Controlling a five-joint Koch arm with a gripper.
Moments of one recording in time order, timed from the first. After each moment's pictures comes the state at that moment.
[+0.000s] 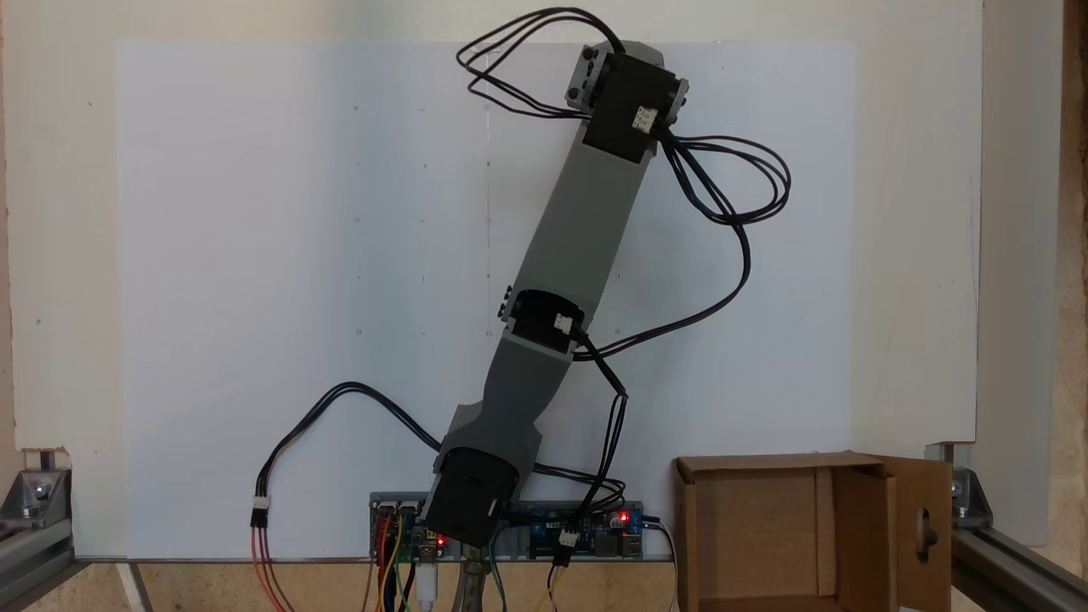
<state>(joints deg) 20.9 43.7 24.5 77.6 -18.4</state>
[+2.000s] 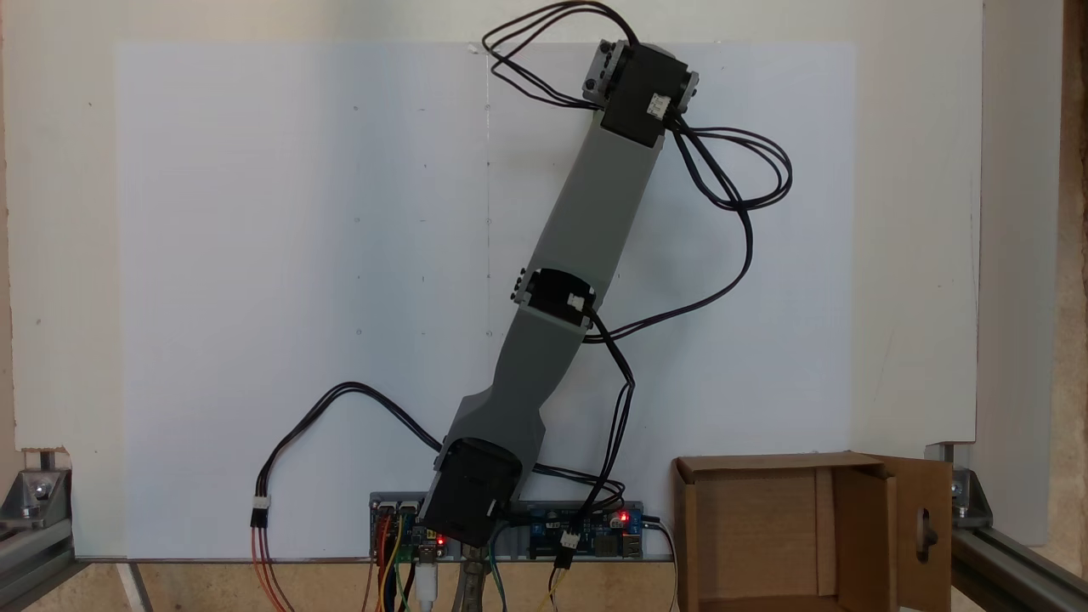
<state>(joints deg) 22.5 36.4 22.4 73.1 -15.6</state>
